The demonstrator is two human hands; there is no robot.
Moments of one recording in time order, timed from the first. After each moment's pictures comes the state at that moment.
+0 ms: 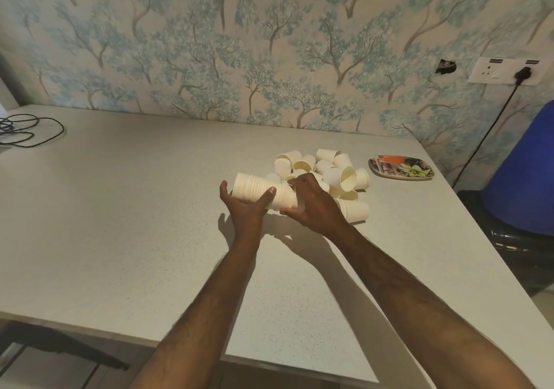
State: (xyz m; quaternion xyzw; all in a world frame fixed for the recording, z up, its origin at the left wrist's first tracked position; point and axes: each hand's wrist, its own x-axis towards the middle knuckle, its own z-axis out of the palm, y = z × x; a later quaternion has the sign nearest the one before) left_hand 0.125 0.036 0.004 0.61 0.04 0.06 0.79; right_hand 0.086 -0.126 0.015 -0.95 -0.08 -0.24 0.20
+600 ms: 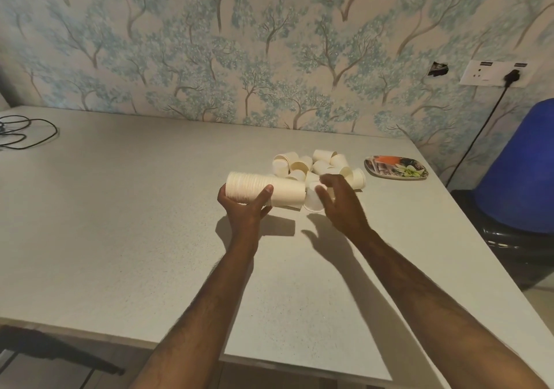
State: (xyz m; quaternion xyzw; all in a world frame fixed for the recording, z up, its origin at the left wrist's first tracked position) left_hand 0.121 0.042 0.003 0.51 0.02 0.03 0.86; right_hand 0.062 -0.167 0.012 -0.90 0.02 -0.29 0.32
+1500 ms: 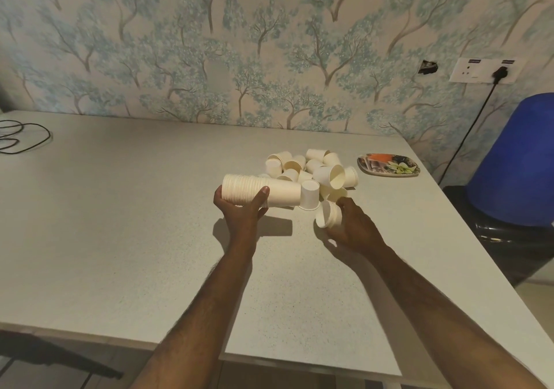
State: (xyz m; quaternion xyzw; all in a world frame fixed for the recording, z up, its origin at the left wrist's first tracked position) left_hand 0.110 0.031 0.003 0.51 0.01 0.04 0.86; right_hand 0.019 -0.208 -0.023 -0.96 0.11 -0.15 0.23
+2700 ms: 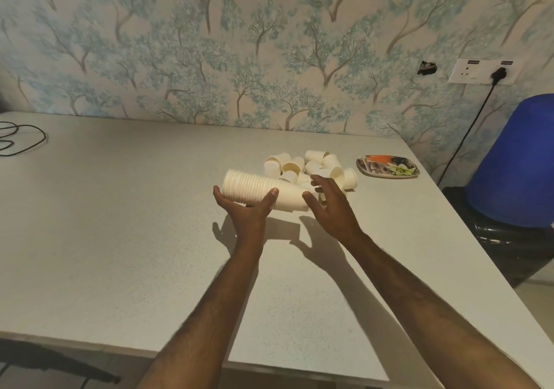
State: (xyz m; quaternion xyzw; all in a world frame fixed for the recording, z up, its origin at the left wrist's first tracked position) left_hand 0.107 0.016 0.009 0.59 0.01 0.05 0.81; right_hand 0.053 -0.159 0.017 -0.89 0.04 -0.25 0.38
